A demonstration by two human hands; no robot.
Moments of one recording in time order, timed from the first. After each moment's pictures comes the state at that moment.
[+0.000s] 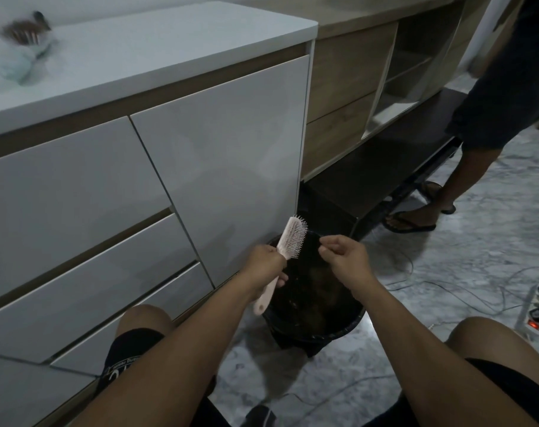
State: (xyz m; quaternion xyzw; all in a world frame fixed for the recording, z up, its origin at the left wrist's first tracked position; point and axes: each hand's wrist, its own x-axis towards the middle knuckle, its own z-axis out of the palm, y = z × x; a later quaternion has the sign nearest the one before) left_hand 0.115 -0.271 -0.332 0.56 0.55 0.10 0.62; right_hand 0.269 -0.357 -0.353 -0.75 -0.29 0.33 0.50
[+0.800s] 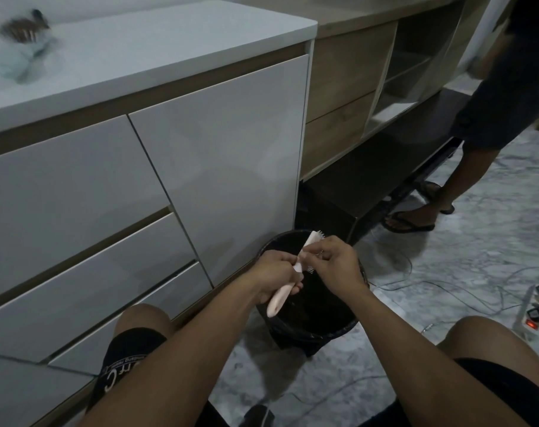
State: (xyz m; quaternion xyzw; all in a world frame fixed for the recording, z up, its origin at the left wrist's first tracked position) left_hand 0.119 -0.279 -0.339 0.54 0.46 0.03 0.71; right_hand 0.250 -0.359 -0.346 -0.76 -0.44 0.21 0.42
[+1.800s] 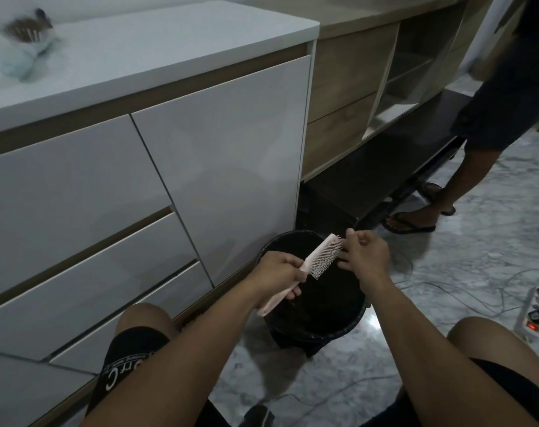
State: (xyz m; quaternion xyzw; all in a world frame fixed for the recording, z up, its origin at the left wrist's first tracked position) left_hand 0.114 -0.285 -0.337 0.61 0.44 0.05 0.65; right_hand 0.286 -0.358 -0.347 -0.74 -0.14 0.30 0.59
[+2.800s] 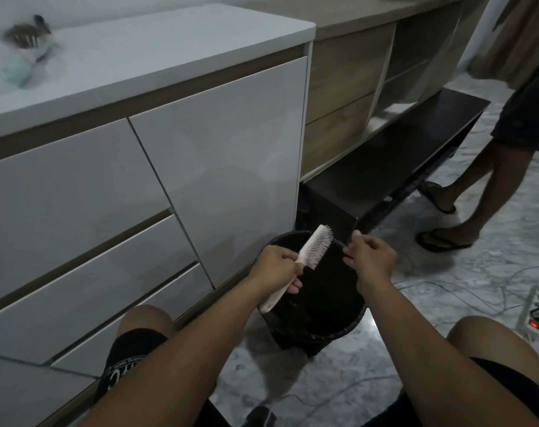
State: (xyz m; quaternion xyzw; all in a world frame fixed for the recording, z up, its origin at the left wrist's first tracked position) left_hand 0.122 -0.284 -0.333 0.62 0.47 0.08 0.63; right_hand 0.284 -0.359 -0.350 -0.71 -0.01 0.26 0.65
